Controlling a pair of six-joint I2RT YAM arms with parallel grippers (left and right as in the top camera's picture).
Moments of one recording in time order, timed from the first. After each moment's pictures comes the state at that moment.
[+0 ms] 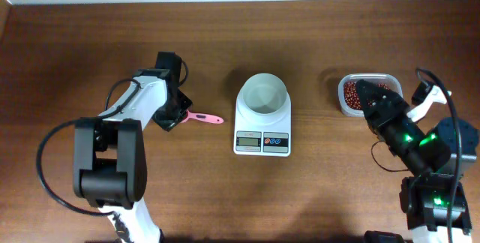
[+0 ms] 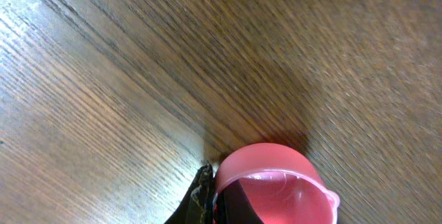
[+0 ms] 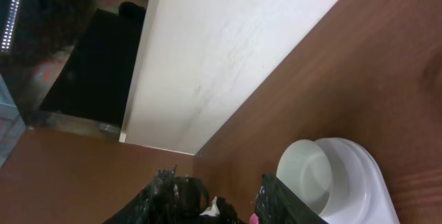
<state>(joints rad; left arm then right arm) -0.09 1.95 1.27 -0.83 -0.06 -0.91 -0.13 0.78 0.68 -0.10 -0.57 1.07</state>
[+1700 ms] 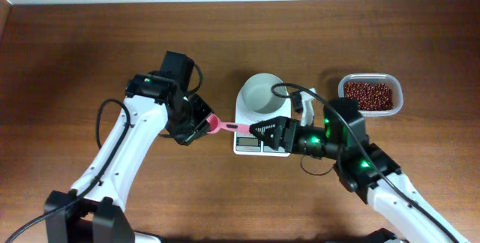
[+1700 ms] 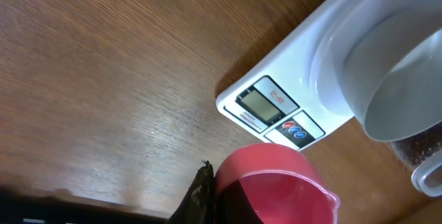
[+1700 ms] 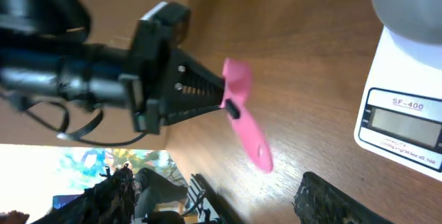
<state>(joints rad) -0.24 1.58 1.28 -1.14 0.30 -0.98 0.46 1.16 0.68 -0.02 -0.70 0.91</state>
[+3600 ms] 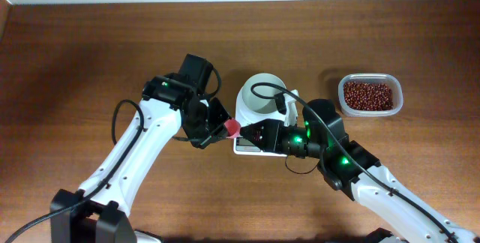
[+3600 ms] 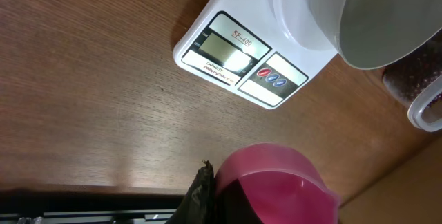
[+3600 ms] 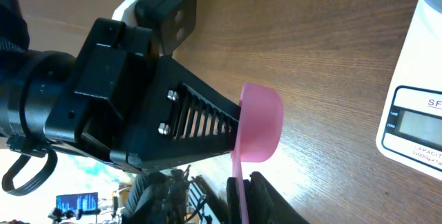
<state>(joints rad) -0.35 1.58 1.28 -1.10 0.41 -0.95 0.56 1.26 0.68 0.10 -0.63 0.97</state>
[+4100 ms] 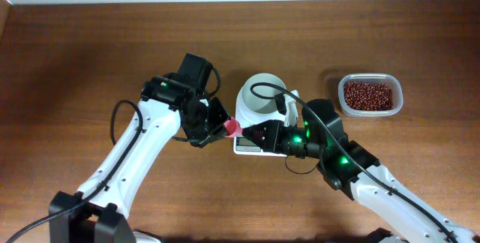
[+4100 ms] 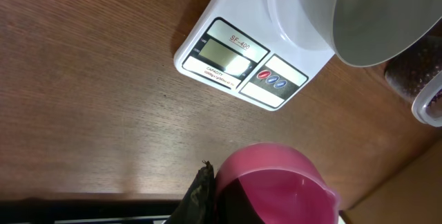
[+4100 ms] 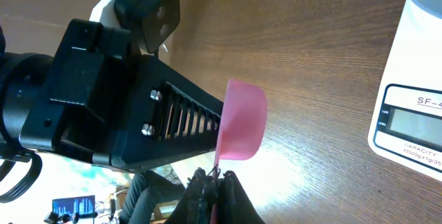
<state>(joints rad) -0.35 1.57 1.28 -1.10 0.39 -0.90 0.56 1.27 0.68 0.09 -0.62 0.97</state>
